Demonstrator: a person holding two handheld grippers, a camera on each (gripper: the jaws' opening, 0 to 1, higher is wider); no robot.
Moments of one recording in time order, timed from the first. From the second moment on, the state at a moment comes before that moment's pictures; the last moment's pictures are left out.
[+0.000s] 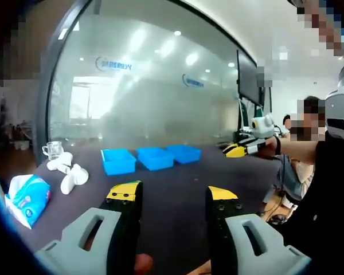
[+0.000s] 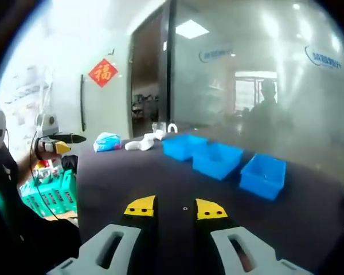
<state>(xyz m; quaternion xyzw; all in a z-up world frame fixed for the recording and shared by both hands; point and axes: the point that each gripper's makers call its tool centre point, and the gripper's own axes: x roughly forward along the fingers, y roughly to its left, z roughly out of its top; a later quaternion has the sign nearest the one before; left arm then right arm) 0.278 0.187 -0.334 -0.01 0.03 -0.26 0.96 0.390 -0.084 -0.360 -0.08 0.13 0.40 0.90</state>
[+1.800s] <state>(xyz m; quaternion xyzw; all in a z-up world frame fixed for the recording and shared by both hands) 0.272 0.193 -0.354 -0.01 0.06 -0.27 0.96 0.444 -0.030 -0.455 -0.37 0.38 0.52 0.66</state>
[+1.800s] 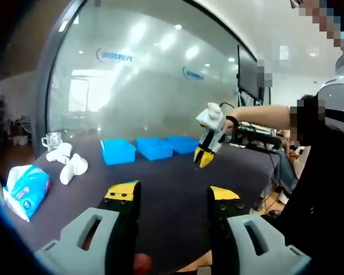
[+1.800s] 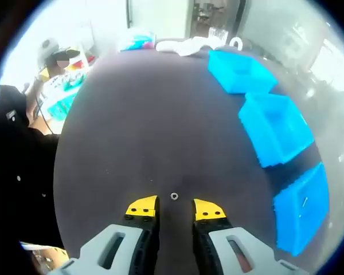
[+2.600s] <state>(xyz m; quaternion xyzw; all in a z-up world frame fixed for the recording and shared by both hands) 0.270 0.197 -0.355 -0.02 0.05 -0.26 0.96 0.435 -0.026 -0.472 -0.40 0.42 0.54 0.61</state>
